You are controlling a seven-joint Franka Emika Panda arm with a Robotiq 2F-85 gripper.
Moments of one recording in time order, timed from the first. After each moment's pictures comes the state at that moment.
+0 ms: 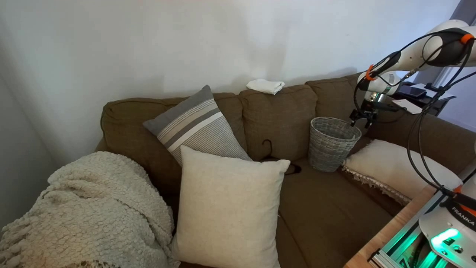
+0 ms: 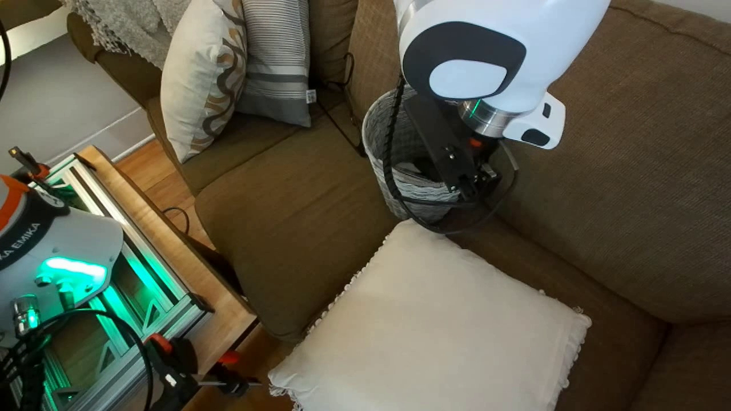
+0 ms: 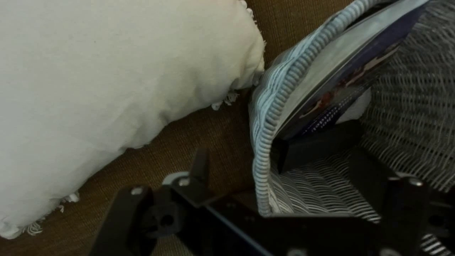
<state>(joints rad) -0.57 0.86 -0.15 -1.53 0.24 2.22 -0.35</state>
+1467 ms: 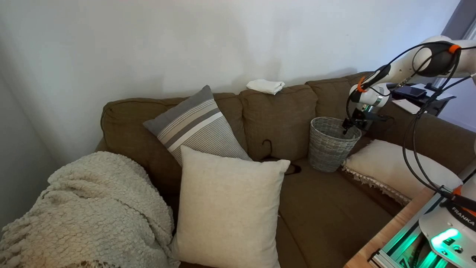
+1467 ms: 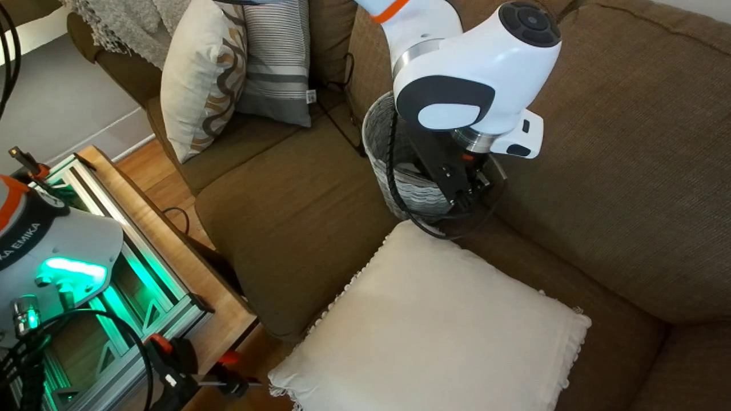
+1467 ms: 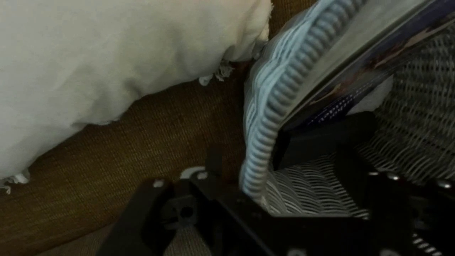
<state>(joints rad) -0.58 0.99 -0.08 -1.49 0.24 2.39 -0.41</state>
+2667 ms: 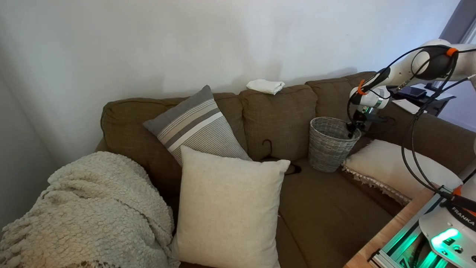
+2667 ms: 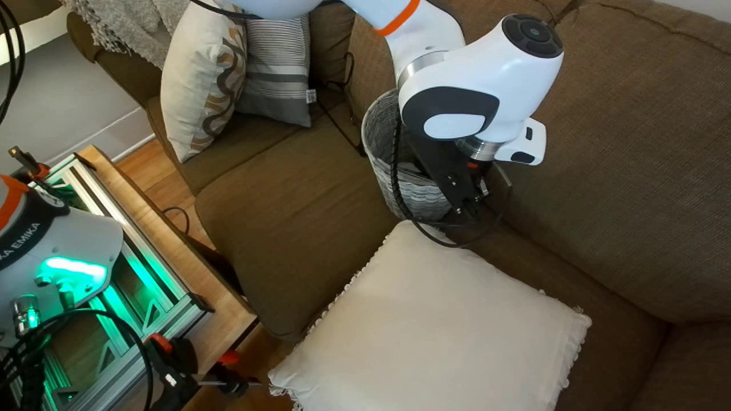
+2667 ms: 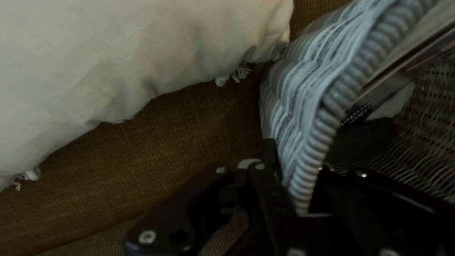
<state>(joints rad) -0.59 1.02 -0.08 -1.45 0.20 2.39 -0.42</state>
